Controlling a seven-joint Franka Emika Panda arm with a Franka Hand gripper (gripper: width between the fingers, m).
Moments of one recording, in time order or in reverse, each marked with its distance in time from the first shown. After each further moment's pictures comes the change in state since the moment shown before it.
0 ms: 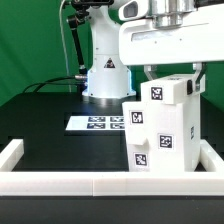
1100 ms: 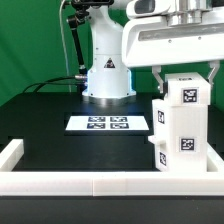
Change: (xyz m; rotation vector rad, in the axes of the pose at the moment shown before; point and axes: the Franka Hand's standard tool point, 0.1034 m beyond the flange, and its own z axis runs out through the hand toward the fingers) arm -0.002 -0.017 0.001 0.016 0.000 -0.506
